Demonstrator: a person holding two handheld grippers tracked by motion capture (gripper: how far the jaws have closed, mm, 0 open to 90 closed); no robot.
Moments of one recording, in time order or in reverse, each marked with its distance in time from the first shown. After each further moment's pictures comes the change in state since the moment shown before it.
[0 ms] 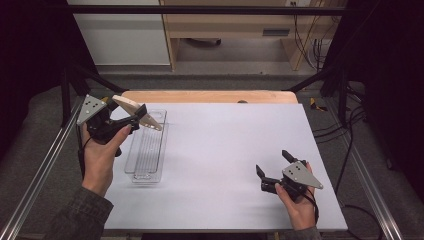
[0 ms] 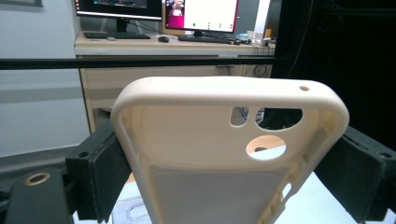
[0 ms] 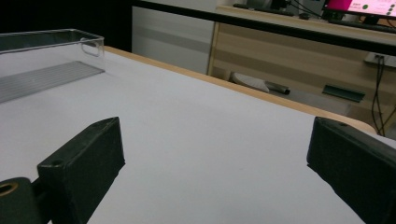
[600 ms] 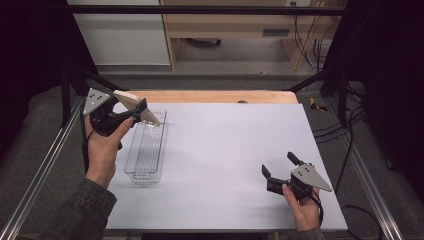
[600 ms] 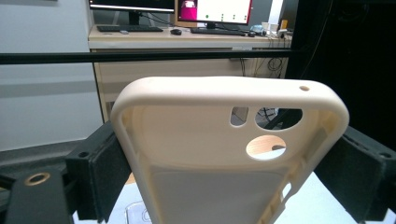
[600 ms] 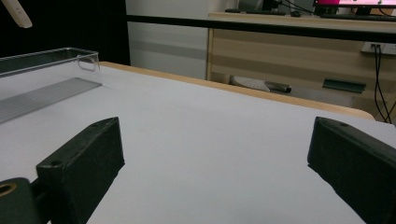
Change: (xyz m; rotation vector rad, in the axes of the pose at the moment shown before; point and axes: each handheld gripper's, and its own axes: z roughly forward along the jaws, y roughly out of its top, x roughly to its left) left arm 0.009 0.003 0.019 0.033 0.052 0.007; right arm -0.011 -0.010 -0.008 -0.037 -0.006 0.101
